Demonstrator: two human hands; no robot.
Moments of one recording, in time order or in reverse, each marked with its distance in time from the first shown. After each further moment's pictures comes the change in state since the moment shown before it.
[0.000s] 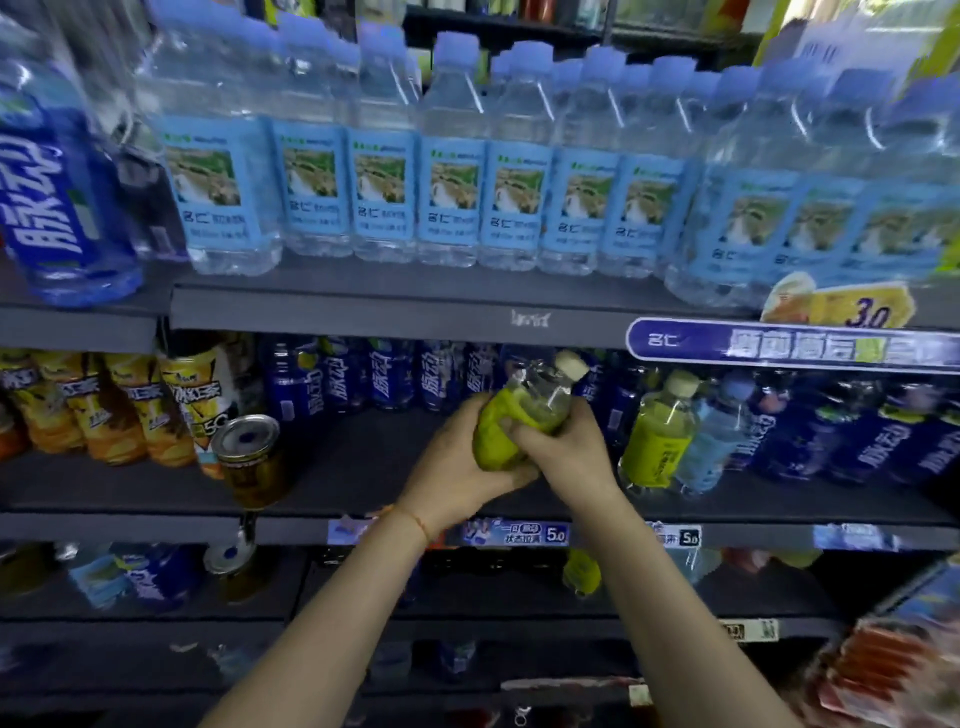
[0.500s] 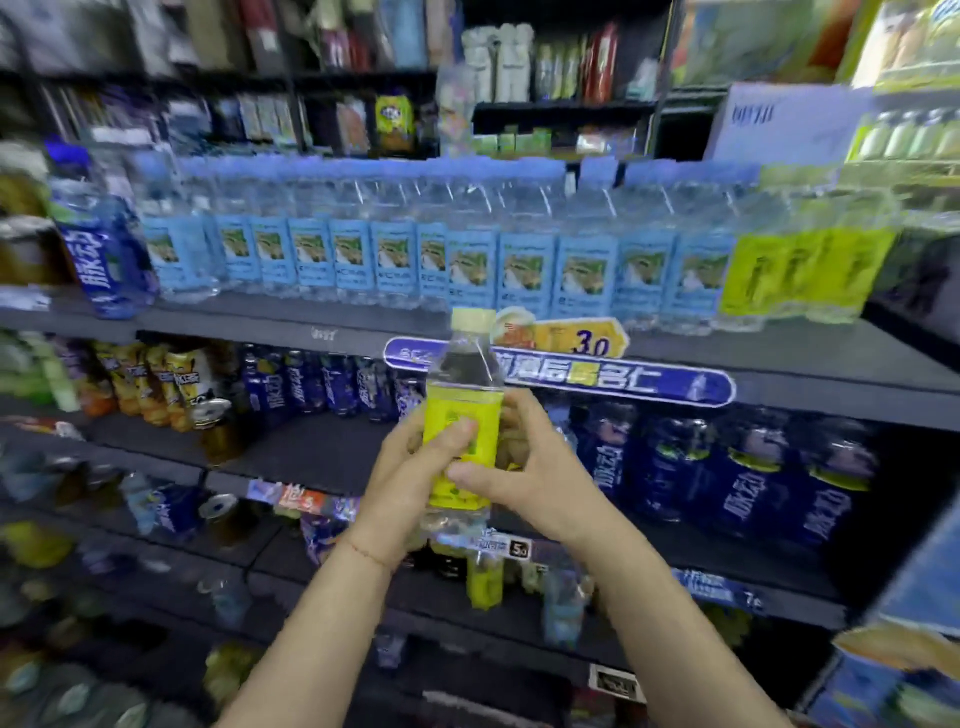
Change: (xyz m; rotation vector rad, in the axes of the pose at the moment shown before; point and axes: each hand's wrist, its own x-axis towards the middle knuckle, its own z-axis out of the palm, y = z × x) left_hand -0.055 0.207 0.185 -0.627 0.398 0.019; right_hand -0.042 -0.043 -0.268 0.180 -0.688 -0.313
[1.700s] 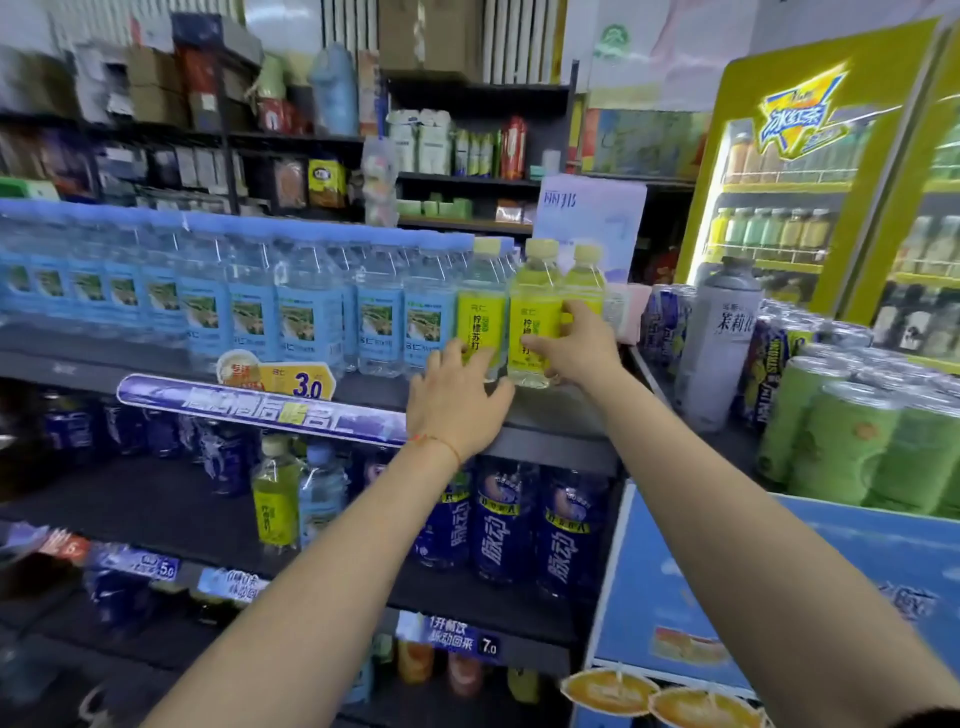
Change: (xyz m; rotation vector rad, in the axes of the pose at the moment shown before) left_hand 0.104 -0.039 0.320 1.386 0.114 0.348; right_hand 0.030 -0.051 -0.353 -0.577 0.533 0.114
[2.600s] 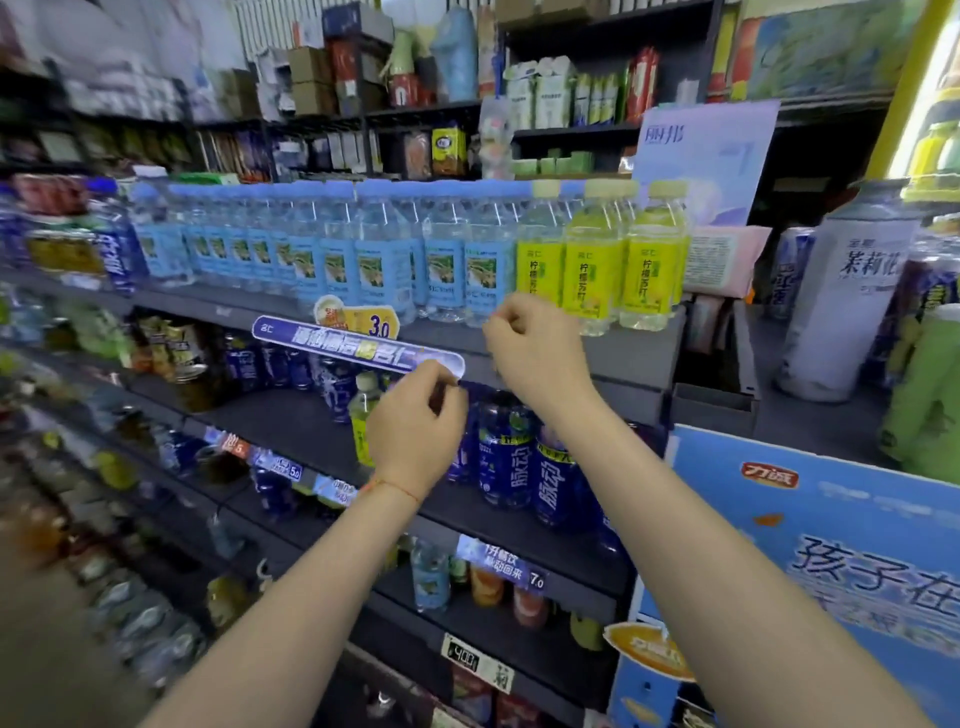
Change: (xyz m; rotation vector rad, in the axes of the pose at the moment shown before) left_hand -0.112 -0.026 -0.021 -0.164 0.380 -0.217; right_hand -0.104 -0.022 0.026 0.269 -0.221 -0.361
